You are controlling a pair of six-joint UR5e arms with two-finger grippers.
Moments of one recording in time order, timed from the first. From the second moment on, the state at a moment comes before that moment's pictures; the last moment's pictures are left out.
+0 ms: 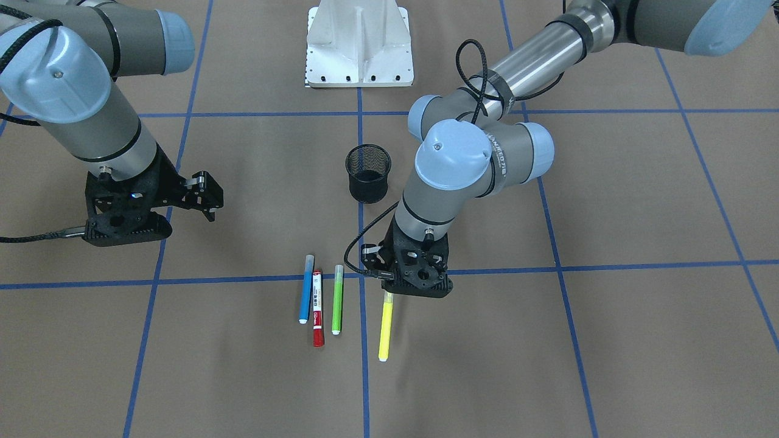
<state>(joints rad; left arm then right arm) -0.74 -2.54 -1.14 -1.99 -1.99 -1.06 0.94 -0.94 1.74 -1.85 2.14 0.68</state>
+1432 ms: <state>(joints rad) -0.66 -2.57 -1.10 -1.99 -1.94 -1.05 0.97 -0.94 1.71 -1.85 2.14 0.67</state>
